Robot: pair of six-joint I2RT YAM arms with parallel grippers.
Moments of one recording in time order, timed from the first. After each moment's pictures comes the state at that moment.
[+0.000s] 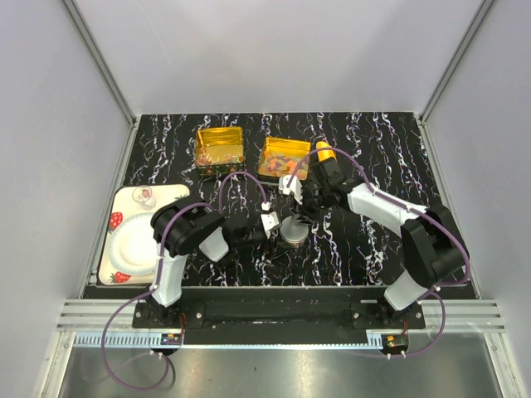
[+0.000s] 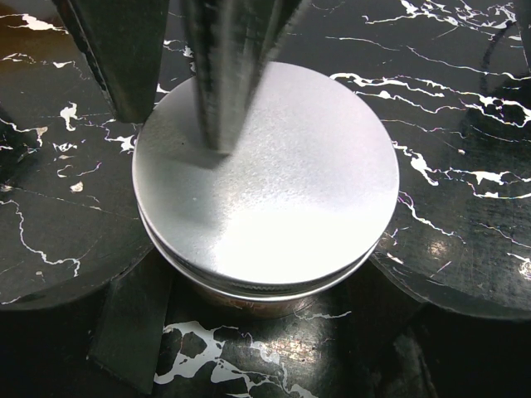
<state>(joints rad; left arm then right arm) -0.74 2.04 0.49 1.35 0.59 0.07 0.52 1.61 1.03 -0.41 -0.67 -0.75</state>
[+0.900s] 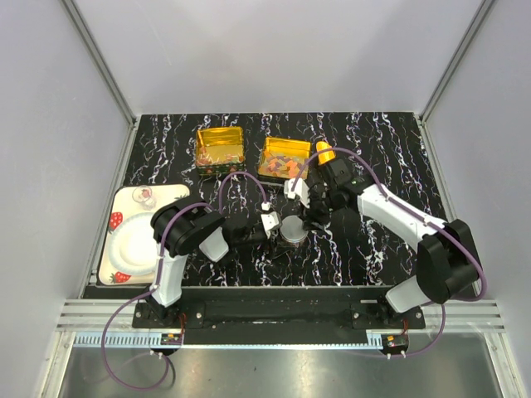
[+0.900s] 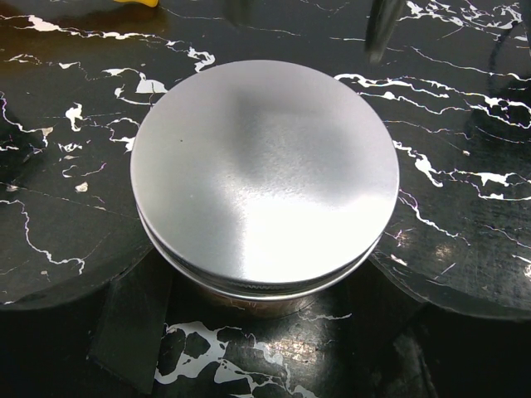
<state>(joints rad) -0.74 2.04 0.49 1.35 0.58 0.07 0.52 1.49 1.04 -0.63 -0.60 -0.80</state>
